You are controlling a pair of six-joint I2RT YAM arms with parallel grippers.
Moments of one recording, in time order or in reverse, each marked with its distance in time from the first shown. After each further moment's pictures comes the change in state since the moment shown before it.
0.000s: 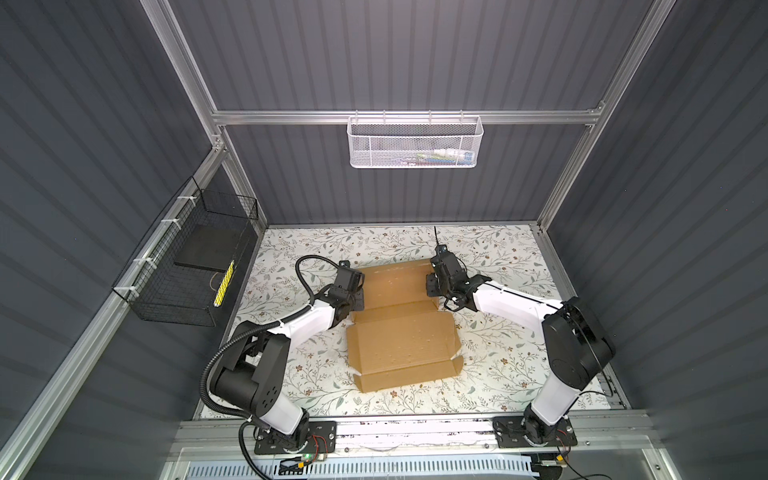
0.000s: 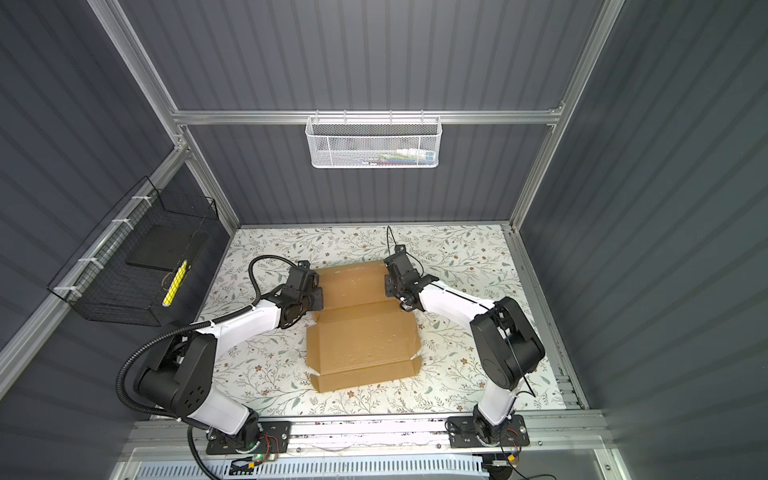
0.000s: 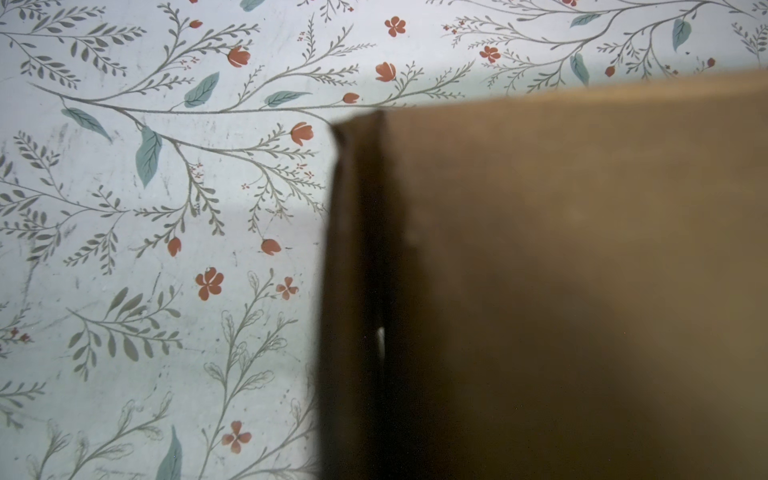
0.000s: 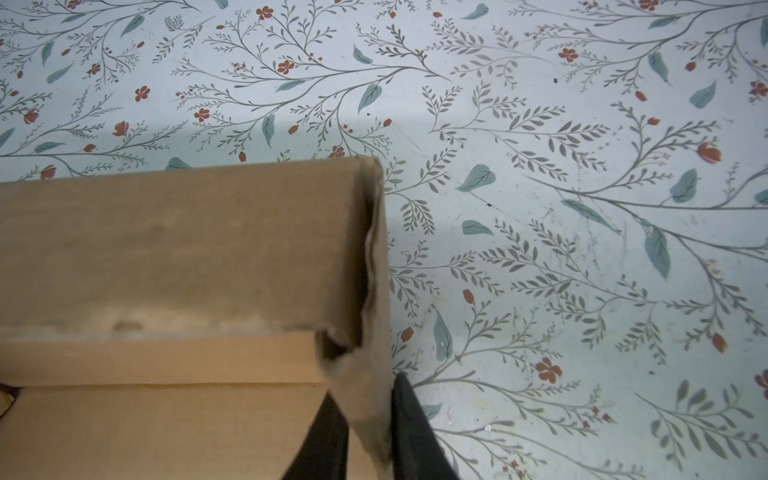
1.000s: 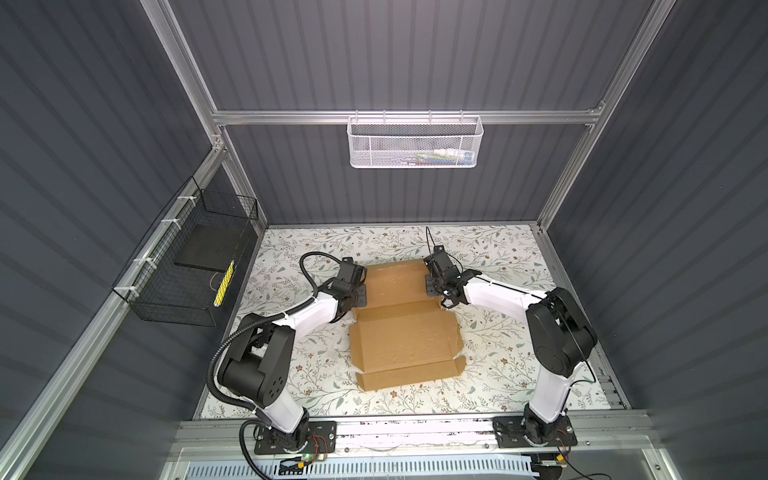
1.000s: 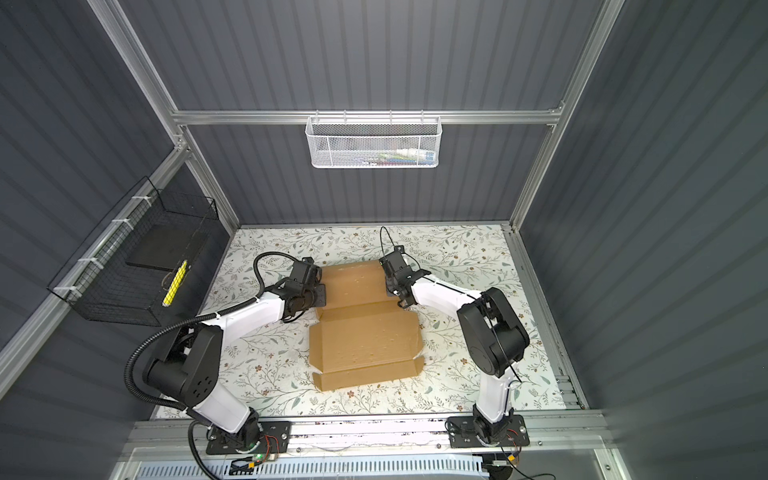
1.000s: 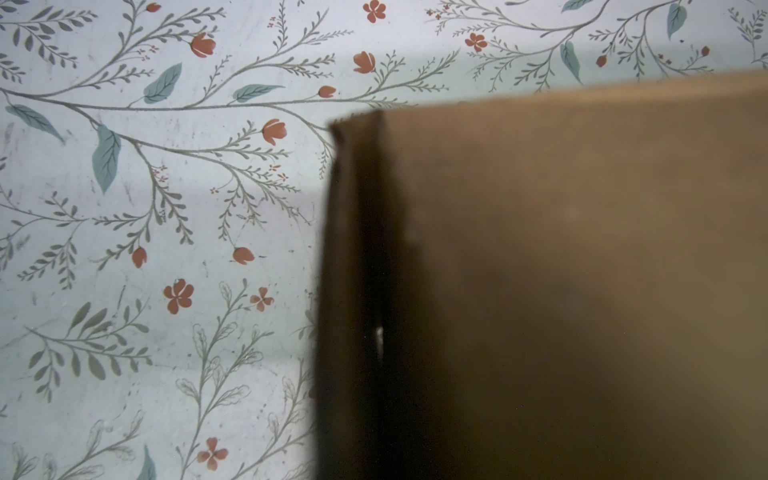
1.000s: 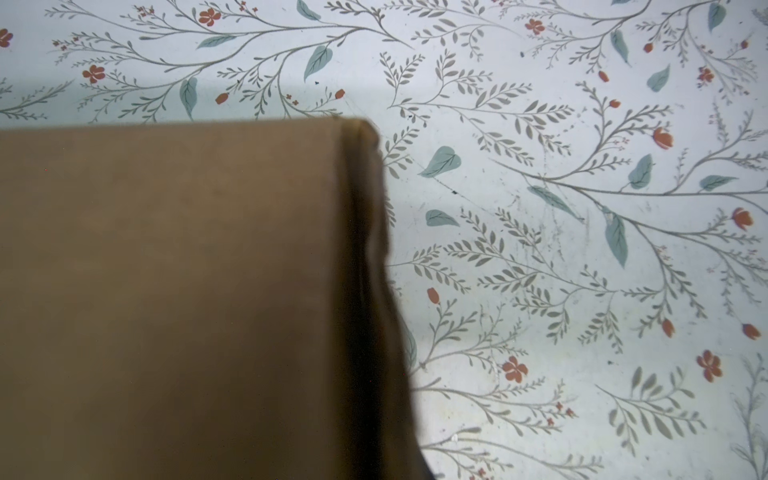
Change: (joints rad) left arm 0.005 0.060 0.082 -0.062 0.046 -0.003; right arm -0.005 0.109 0.097 -0.104 0.095 -0.010
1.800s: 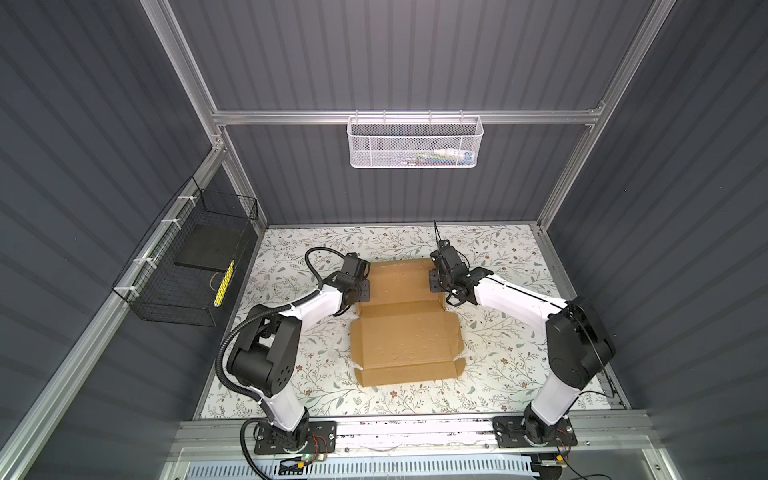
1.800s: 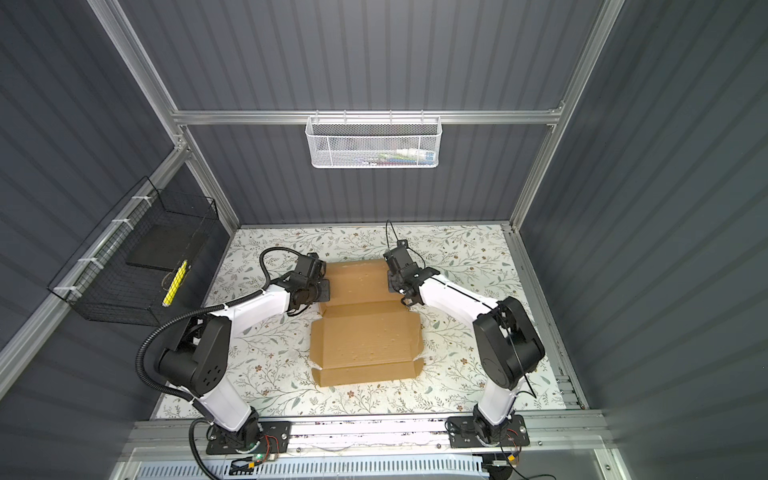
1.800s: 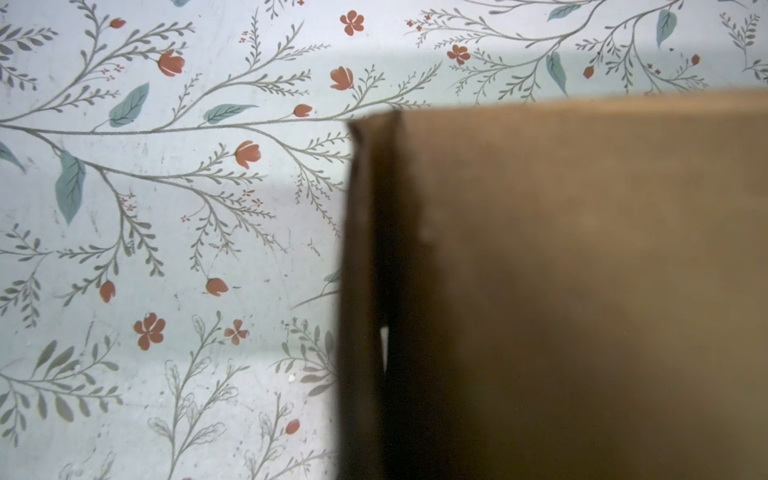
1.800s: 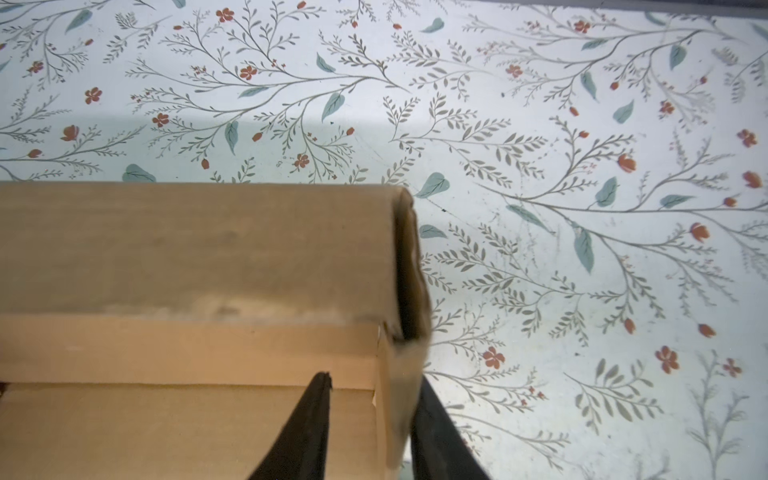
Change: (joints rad) left arm 0.000 0.084 0.098 -0.033 0.019 0.009; right arm -0.006 -0.134 -0.026 -0.024 -0.030 -0.003
